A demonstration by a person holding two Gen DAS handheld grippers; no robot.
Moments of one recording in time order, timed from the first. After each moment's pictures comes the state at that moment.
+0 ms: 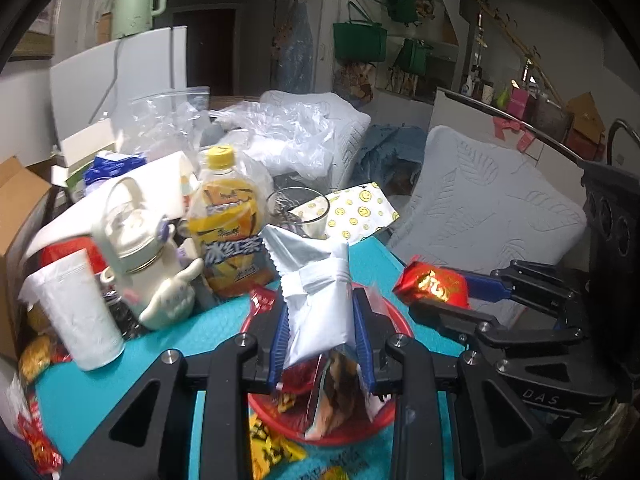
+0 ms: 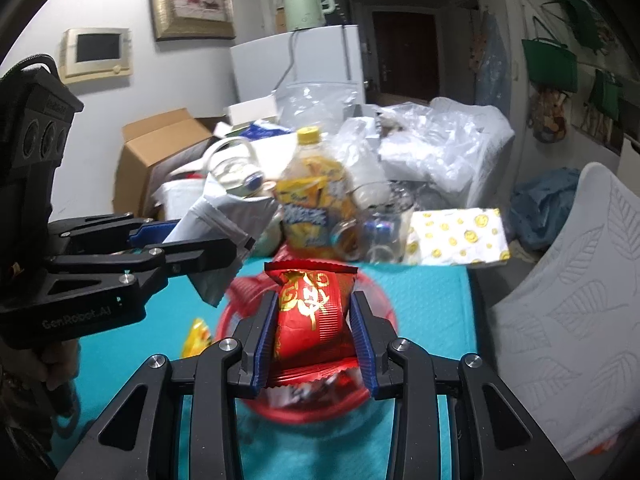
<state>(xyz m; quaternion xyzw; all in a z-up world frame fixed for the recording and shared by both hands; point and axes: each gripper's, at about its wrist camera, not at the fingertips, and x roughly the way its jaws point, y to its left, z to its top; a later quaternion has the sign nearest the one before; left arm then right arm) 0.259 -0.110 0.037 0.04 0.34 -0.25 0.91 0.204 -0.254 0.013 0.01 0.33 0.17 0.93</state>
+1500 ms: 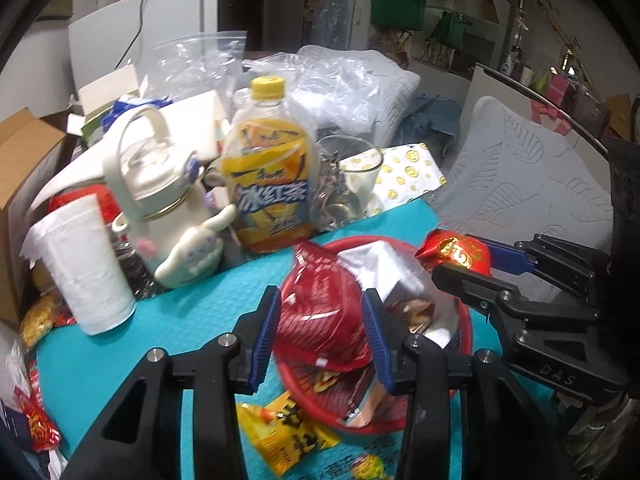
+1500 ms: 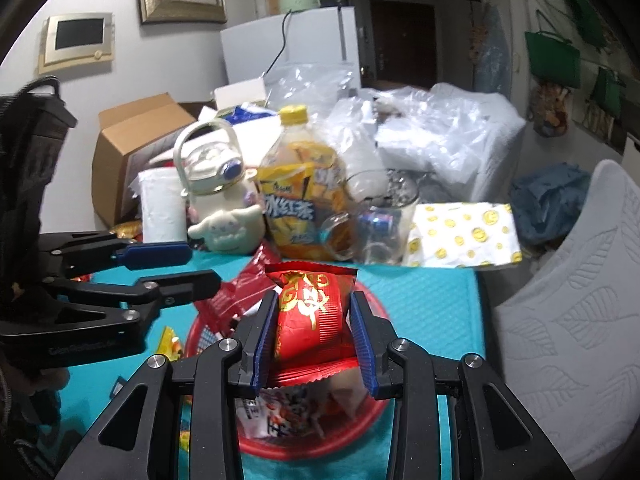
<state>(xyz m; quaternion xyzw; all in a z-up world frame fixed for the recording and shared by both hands) 0.278 -0.087 -0.002 0.03 0.41 -0.18 0.89 0.245 -0.238 -0.014 -0.01 0.36 0.17 0.92</state>
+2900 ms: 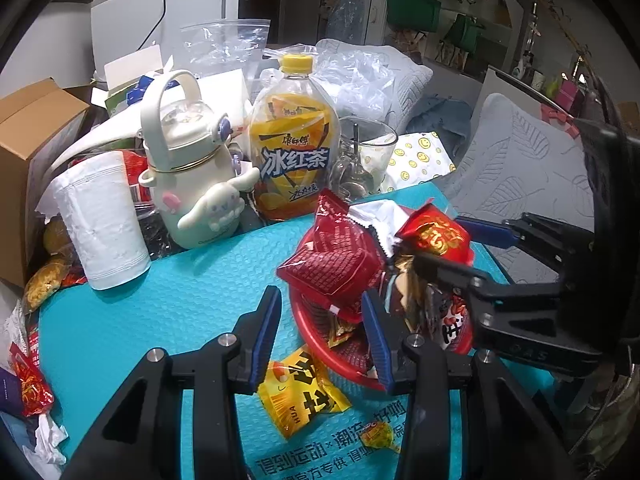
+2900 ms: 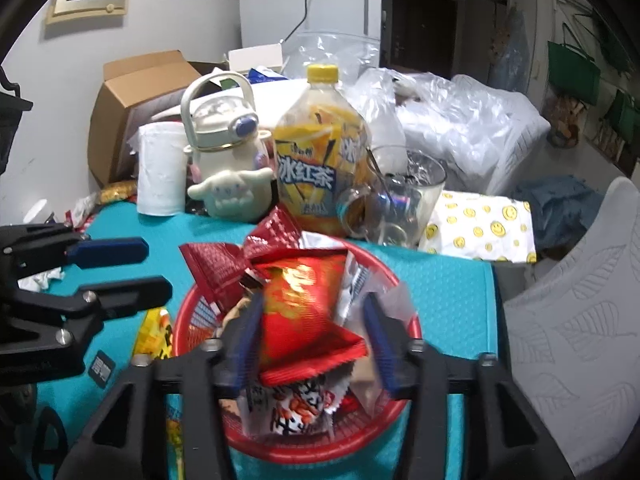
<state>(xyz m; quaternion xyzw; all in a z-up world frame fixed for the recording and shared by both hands) 0.249 -0.070 -0.017 0.02 0.41 -0.16 0.90 0.249 -0.214 -0.036 -0.06 0.38 0.17 0.91</state>
